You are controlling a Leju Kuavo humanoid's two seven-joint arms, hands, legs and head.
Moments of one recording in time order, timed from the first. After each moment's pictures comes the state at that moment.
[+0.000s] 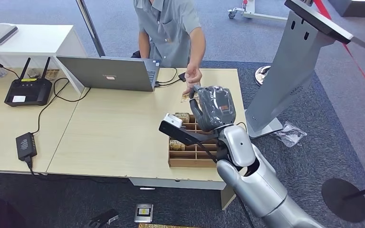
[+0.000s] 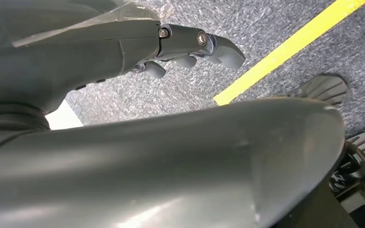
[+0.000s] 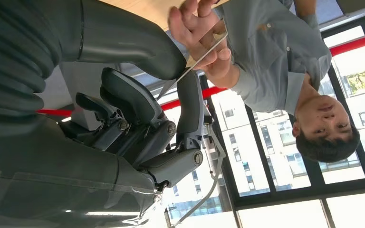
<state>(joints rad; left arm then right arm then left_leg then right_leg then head) -0.25 0.19 -0.65 -0.29 0.32 -0.27 0.28 -0.64 0.02 0.70 -1.30 1.07 -0.31 0.23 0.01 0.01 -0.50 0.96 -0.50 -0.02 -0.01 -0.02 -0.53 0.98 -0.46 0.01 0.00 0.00</state>
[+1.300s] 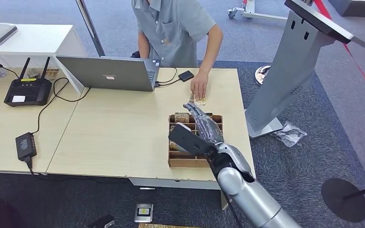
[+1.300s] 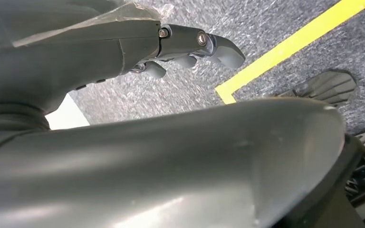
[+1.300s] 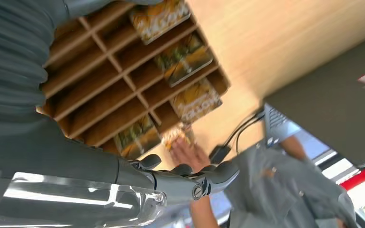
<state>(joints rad) -0.19 0.19 -0.60 -0.28 0.34 -0.25 0.26 -0.51 0.03 0.66 -1.22 0.47 -0.17 0.14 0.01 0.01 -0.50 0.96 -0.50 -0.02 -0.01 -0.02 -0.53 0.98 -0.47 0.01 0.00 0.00</state>
